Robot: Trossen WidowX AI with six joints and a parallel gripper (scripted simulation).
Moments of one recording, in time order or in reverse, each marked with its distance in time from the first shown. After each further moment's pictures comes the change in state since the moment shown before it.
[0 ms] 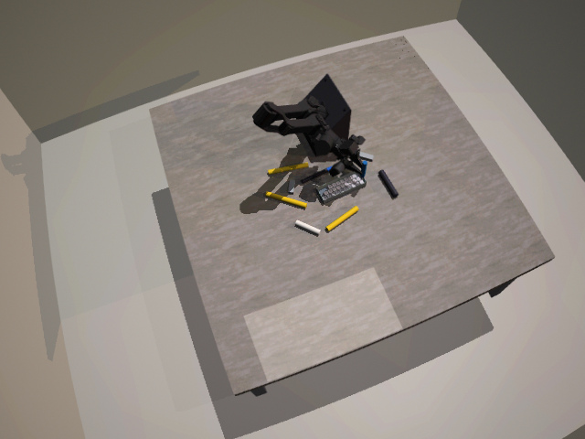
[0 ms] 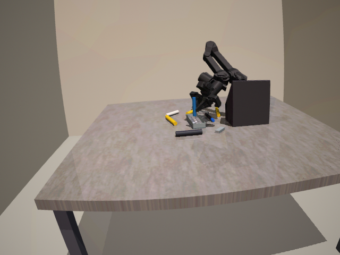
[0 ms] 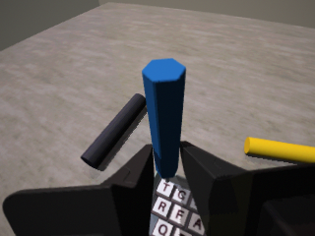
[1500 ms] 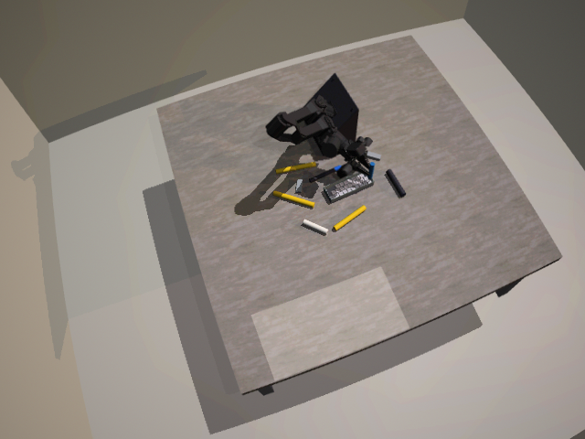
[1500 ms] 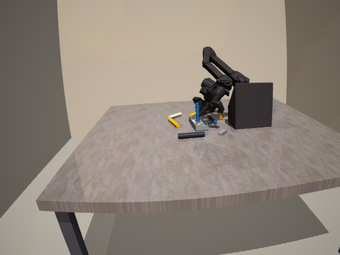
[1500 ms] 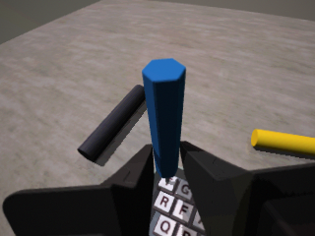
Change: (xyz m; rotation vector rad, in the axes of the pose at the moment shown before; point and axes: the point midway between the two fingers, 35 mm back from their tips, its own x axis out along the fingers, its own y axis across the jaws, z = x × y) arm 0.008 0.003 -0.014 -0.001 0.004 0.006
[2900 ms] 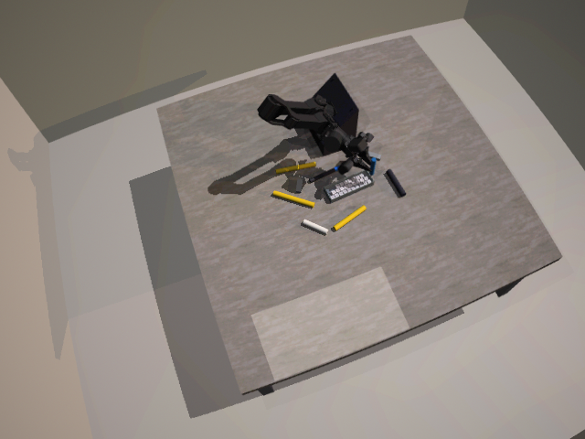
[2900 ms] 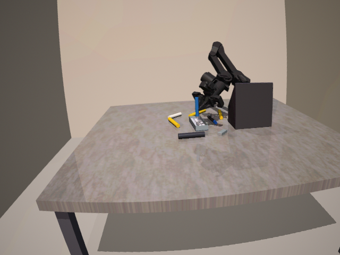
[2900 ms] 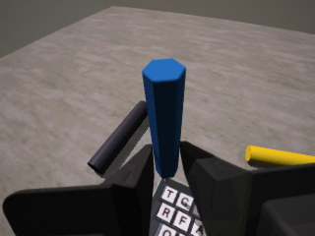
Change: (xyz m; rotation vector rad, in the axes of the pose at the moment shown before) arm -0.011 0.000 0.026 -0.005 -0.009 0.006
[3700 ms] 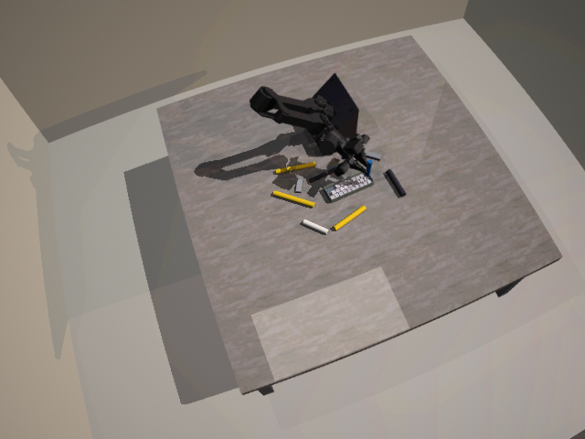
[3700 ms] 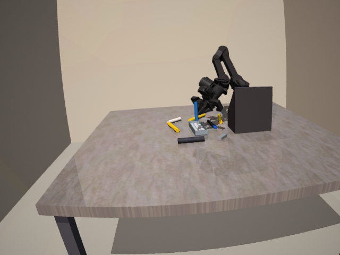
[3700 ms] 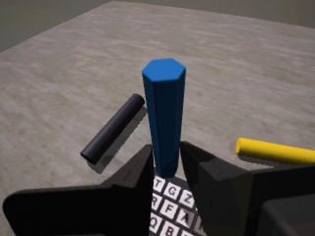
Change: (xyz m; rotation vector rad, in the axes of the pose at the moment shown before) arm -0.007 -0.013 -0.007 0.000 0.020 0.017
